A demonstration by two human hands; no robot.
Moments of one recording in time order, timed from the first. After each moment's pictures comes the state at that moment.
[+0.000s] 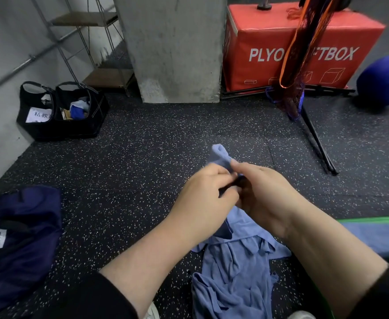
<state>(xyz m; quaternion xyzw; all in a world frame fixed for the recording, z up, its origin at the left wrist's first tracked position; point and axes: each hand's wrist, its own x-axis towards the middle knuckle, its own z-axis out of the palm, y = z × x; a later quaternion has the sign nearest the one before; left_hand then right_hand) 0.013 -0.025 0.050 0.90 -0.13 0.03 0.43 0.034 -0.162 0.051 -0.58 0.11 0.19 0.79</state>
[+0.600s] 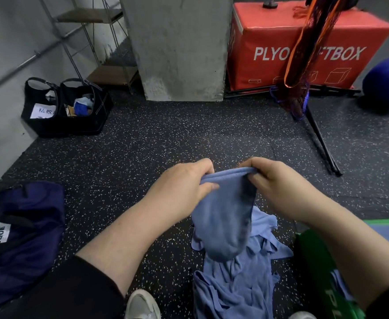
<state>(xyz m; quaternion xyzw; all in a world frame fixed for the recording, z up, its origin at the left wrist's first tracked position) 0.032 0.020 0.060 0.96 -0.13 -0.04 0.24 0.044 -0.196 0.057 -0.91 -0.12 0.08 0.38</state>
